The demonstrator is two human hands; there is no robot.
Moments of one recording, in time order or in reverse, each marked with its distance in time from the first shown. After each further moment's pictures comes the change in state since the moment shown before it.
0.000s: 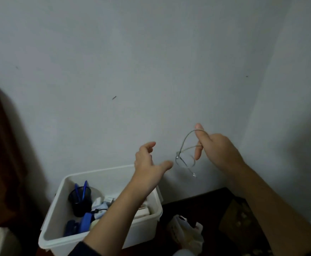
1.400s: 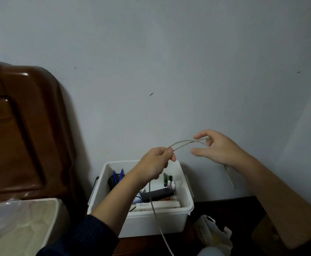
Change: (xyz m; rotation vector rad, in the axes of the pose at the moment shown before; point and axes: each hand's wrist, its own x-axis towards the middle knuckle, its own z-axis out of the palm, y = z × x) left_hand 0.000 -0.005 -0.085 0.149 -0.144 -0.088; right_hand 0.017 -0.034 0.060 0.178 -0.289 -0.157
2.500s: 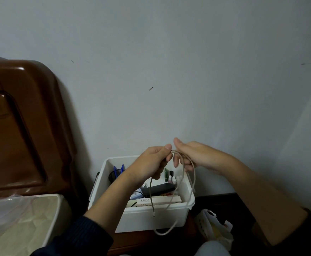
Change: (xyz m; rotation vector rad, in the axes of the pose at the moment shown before) left_hand -0.011 -0.010 -0.008 -0.165 -0.156 0.015; right_hand 0.001 -0.015 0.055 0.244 -0.527 0.002
